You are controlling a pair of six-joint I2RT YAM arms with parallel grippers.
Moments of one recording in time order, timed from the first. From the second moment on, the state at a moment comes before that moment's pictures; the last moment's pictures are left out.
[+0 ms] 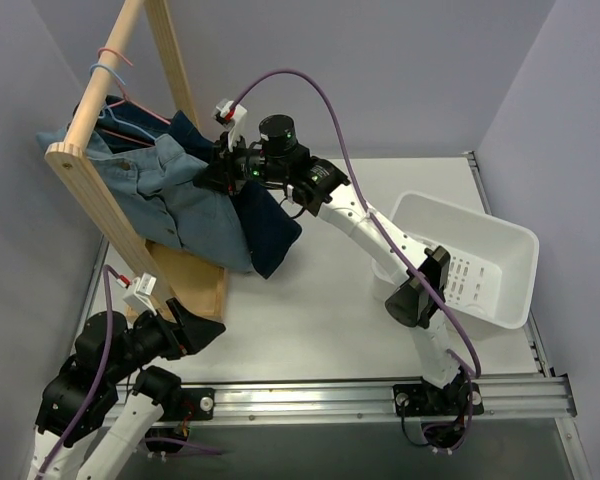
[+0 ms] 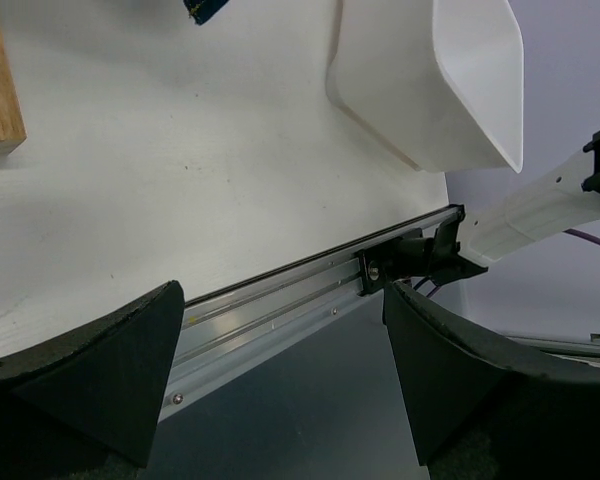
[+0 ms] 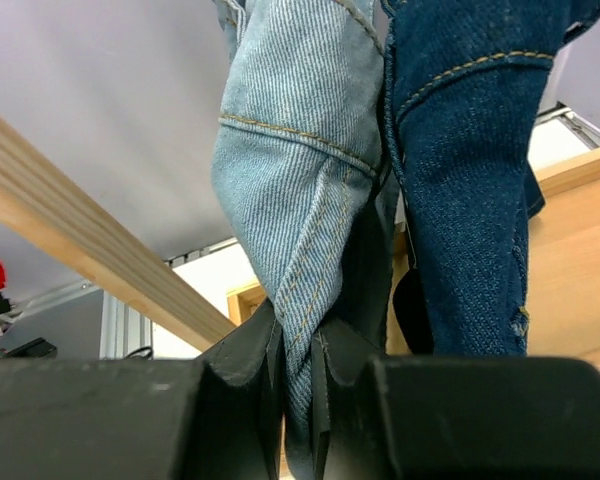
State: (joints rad) left arm -0.43 0.24 0.81 -0.98 0.27 -0.83; right arm 0.82 2.10 2.27 -0.29 -0.53 0.21
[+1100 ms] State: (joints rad) left arm -0.43 0.26 0.79 -0.96 0.31 -0.84; right arm 0.89 2.21 2.49 -0.24 -0.58 0.31
